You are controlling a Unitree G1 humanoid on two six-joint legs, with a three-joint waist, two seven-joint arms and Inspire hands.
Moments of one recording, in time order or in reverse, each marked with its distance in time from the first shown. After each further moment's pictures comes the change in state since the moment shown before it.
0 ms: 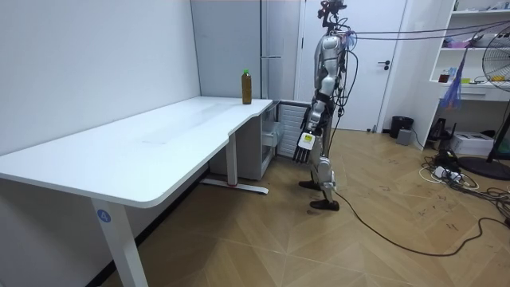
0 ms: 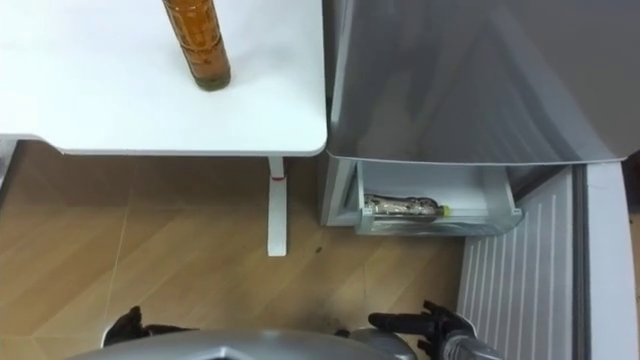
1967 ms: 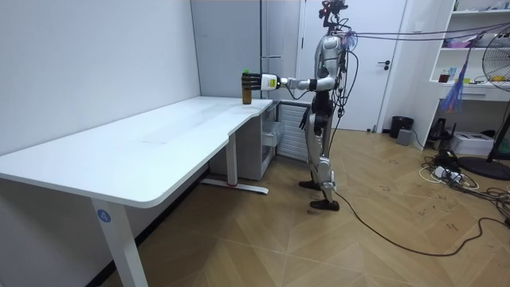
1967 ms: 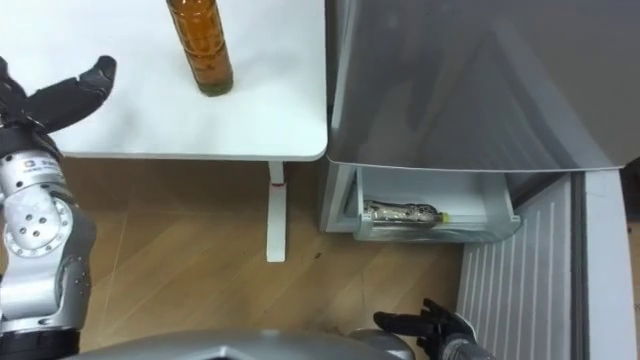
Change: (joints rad) left arm -0.002 0.004 0.018 -1.232 0.000 -0.128 0.209; right arm 0.010 0.015 -0.066 0.009 -0.054 -0.068 0.029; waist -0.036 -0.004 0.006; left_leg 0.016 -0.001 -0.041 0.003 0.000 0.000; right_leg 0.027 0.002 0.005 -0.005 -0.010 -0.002
